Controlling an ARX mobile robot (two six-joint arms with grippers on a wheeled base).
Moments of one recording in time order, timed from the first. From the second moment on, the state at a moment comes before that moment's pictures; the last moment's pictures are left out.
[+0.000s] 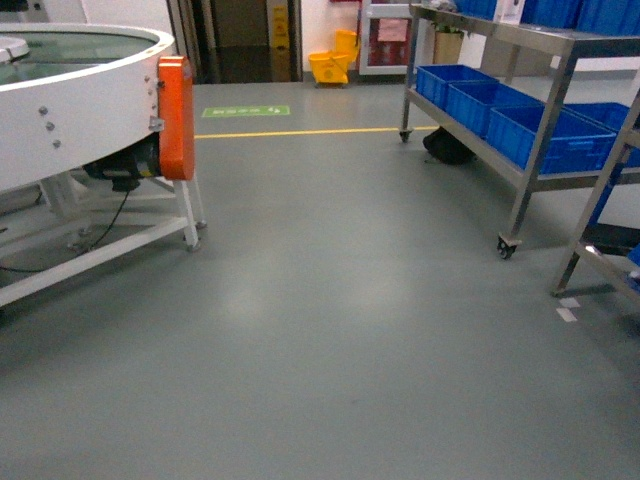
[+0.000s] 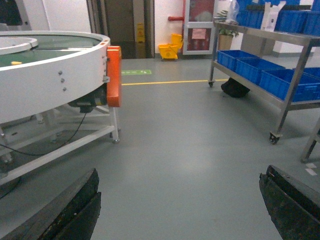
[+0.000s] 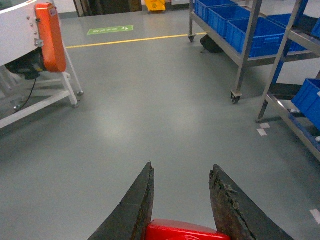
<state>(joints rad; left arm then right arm) 0.00 0.01 0.01 0.00 0.00 0.00 0.03 0.59 0.16 0.24 0.00 0.09</state>
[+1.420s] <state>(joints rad) 0.00 0.01 0.01 0.00 0.00 0.00 0.03 0.59 0.16 0.24 0.00 0.09</state>
